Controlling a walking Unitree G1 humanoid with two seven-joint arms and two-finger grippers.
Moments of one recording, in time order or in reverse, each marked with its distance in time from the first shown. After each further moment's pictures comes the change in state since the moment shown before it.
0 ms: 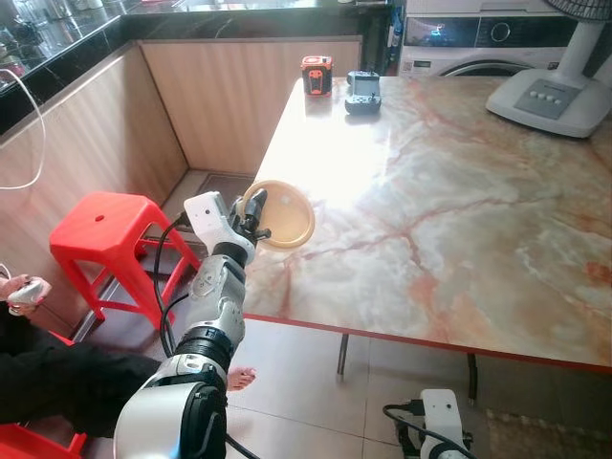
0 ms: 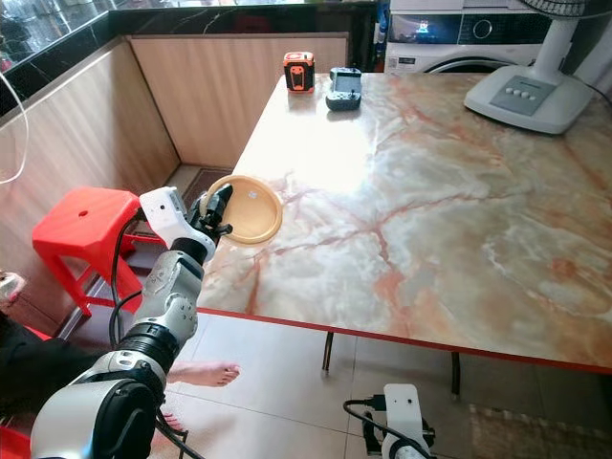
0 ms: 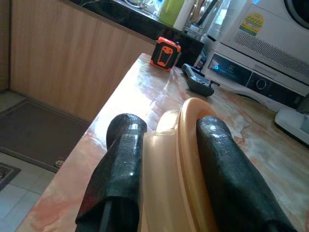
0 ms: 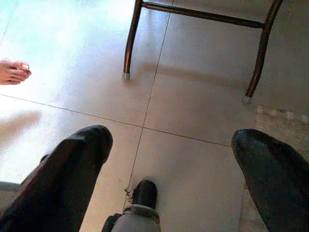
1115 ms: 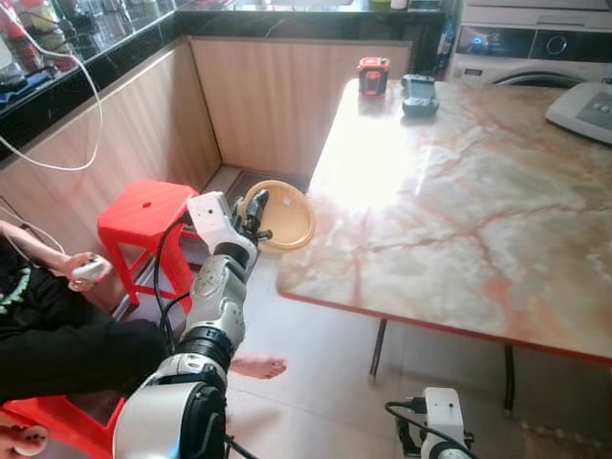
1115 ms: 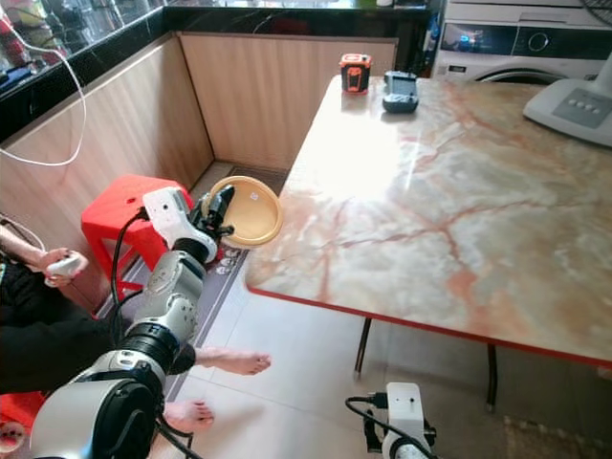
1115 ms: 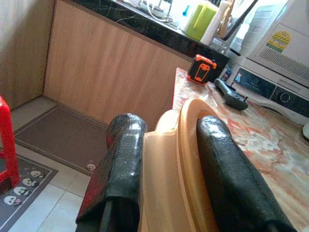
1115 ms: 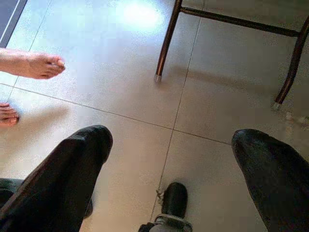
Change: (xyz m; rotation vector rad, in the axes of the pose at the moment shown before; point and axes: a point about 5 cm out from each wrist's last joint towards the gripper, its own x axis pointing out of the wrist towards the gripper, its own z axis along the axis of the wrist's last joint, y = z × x) left arm 0.000 0.001 -0.002 0.011 0.016 0.005; right arm 0.000 0.000 0.002 0.020 -0.004 -0.002
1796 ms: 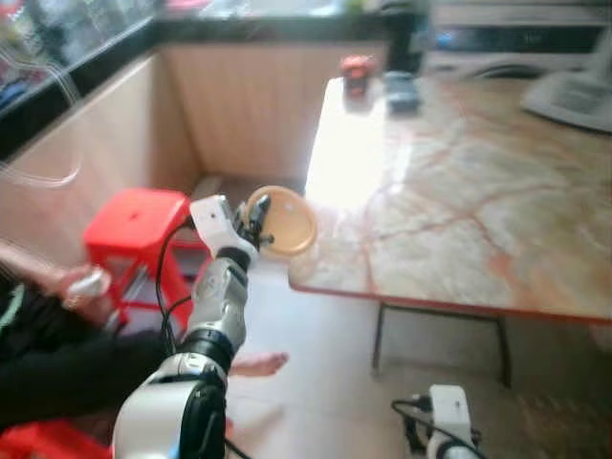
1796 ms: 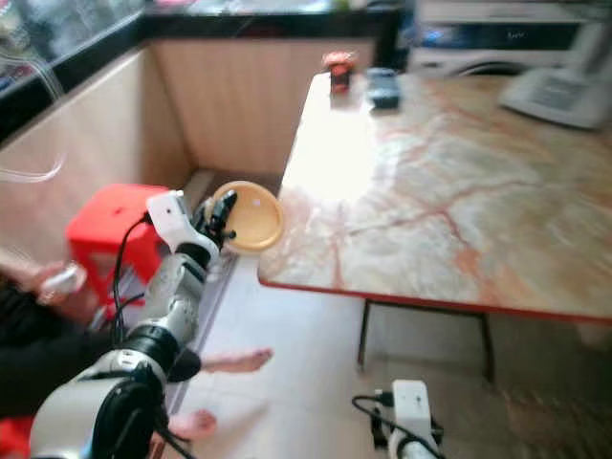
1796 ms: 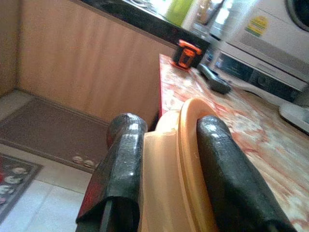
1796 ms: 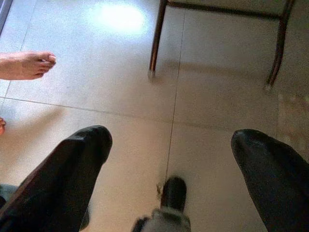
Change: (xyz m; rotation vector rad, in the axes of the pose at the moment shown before) left arm -0.001 0.003 -0.002 0.002 0.017 0.001; right arm 0.000 0.001 0.001 0.000 -0.003 0.001
